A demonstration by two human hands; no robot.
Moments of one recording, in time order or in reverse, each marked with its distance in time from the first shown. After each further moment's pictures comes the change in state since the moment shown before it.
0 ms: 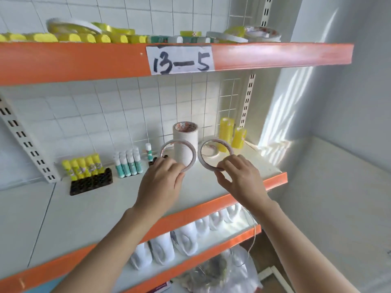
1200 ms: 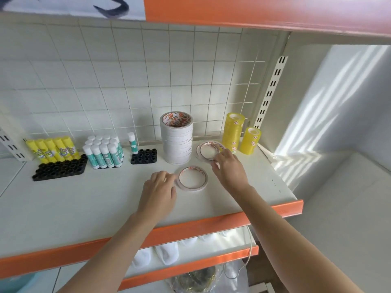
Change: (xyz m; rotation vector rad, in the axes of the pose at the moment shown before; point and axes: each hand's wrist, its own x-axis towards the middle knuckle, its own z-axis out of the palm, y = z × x) left_hand -0.005 -0.019 0.180 0.177 -0.274 -0.370; right_hand 0.000 0.147 0.165 0.143 -0.375 0.213
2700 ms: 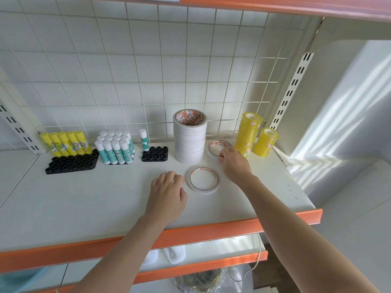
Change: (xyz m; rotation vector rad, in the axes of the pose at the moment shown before) left_hand -0.004 -0.003 0.007 0.059 -0.011 -0.086; right_hand 0.041 0.004 0.030 -0.075 -0.373 0.161
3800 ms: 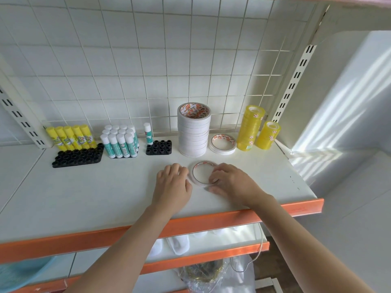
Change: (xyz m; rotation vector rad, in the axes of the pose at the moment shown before) left_hand 0.001 0.001 -0.002 0.016 -0.009 0.003; right_hand -0.084 -0.012 -0.003 0.202 -0.008 -0.461
